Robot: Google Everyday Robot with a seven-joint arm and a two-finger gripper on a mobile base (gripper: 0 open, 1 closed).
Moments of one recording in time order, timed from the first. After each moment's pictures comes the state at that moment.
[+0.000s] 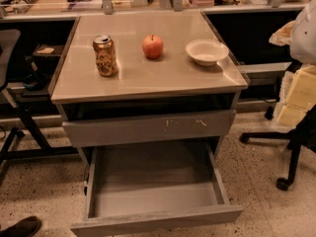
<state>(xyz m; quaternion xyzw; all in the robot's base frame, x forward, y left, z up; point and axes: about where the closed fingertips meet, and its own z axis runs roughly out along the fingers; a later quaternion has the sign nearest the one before) 0.438 -0.216 0.979 -0.60 0.78 -0.04 0.16</state>
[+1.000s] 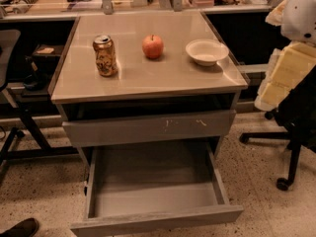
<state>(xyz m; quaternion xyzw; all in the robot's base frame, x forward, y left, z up) 0.463 -0.200 1.004 -0.58 0.79 -0.05 0.20</state>
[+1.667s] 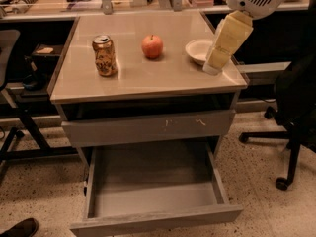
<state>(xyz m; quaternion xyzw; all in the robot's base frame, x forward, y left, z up) 0.536 -0.135 1.016 -0.56 0.80 -0.02 0.23</state>
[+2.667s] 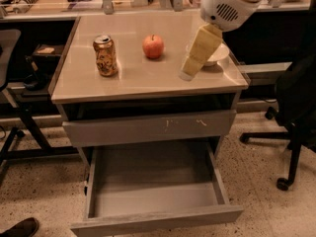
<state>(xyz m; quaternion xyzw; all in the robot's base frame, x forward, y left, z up) 0.553 -0.090 0.994 -0.57 0.78 0.01 0.26</state>
